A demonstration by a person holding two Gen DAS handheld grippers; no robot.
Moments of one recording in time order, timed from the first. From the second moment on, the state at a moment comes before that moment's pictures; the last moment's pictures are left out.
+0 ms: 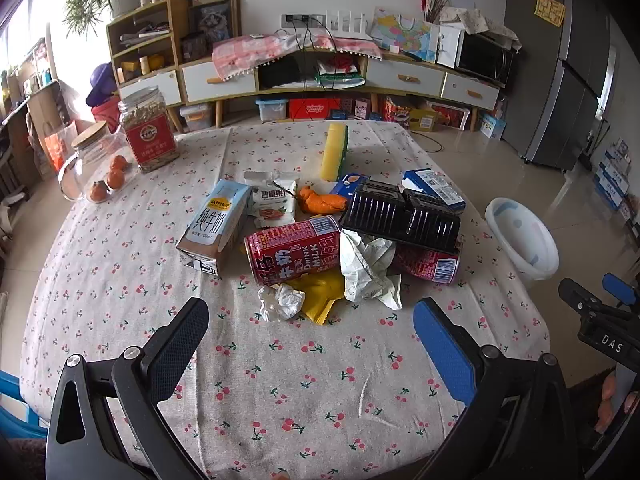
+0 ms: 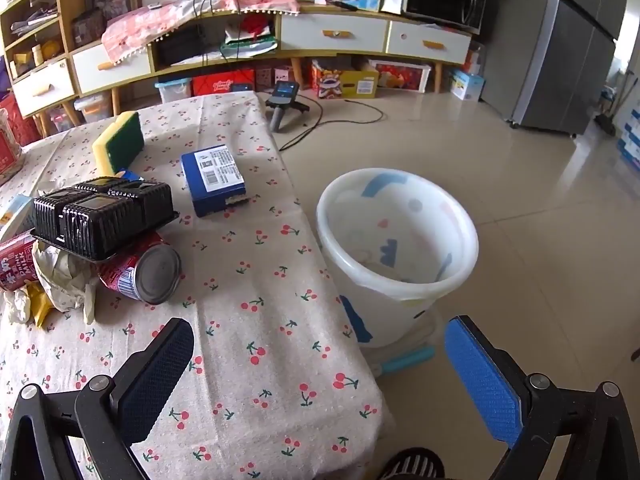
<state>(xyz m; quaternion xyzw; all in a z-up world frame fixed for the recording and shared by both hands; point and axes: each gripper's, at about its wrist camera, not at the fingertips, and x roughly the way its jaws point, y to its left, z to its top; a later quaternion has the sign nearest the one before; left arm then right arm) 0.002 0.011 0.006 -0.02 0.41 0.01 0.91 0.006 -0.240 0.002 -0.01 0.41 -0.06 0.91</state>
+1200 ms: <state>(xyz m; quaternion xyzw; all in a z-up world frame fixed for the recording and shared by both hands) 0.003 0.013 0.006 -0.02 0.40 0.01 0.91 0.005 -0.243 0.004 -0.01 0.42 -0.05 0.91</state>
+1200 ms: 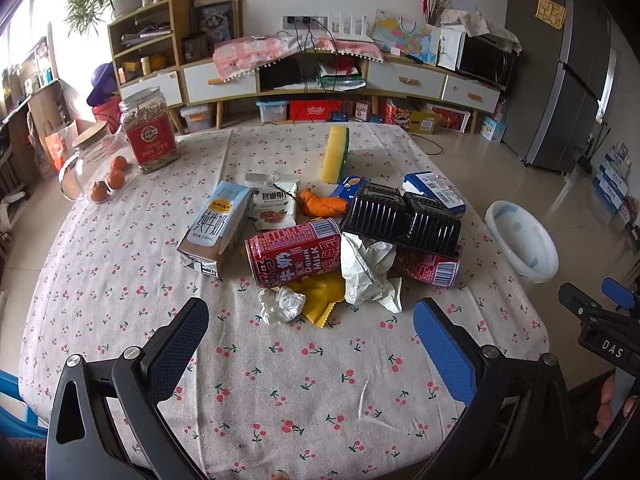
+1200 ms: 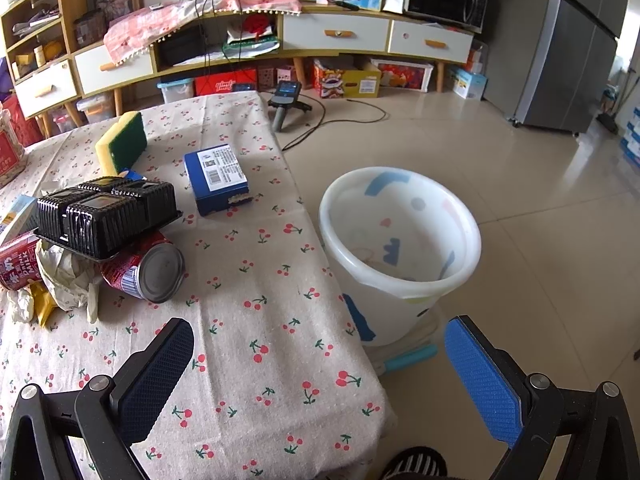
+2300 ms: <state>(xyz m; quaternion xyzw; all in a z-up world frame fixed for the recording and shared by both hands) 0.003 0.013 0.003 -0.02 0.41 0.01 0.91 0.004 -0.243 0.006 -0.01 0.41 -0.05 0.91</state>
